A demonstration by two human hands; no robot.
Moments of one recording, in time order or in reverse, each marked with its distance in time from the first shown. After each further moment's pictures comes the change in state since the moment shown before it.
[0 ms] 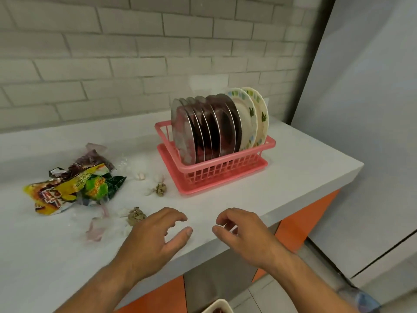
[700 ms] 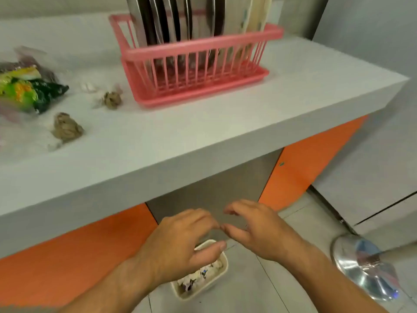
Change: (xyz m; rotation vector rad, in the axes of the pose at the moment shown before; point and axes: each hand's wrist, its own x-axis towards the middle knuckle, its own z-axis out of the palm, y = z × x) left_hand -0.060 0.010 0.214 0.106 -0.242 0.213; right_hand -0.075 0.181 0.090 -0.165 -0.195 -0.008
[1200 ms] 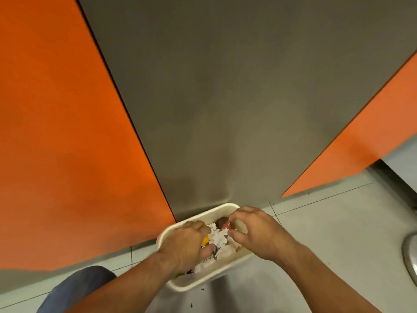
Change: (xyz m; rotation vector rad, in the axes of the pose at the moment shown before) left_hand -0.090 -0.211 0.416 0.105 -0.487 -0.469; right_hand 0.080 0.192 0.353 -0.056 -0.242 0.070
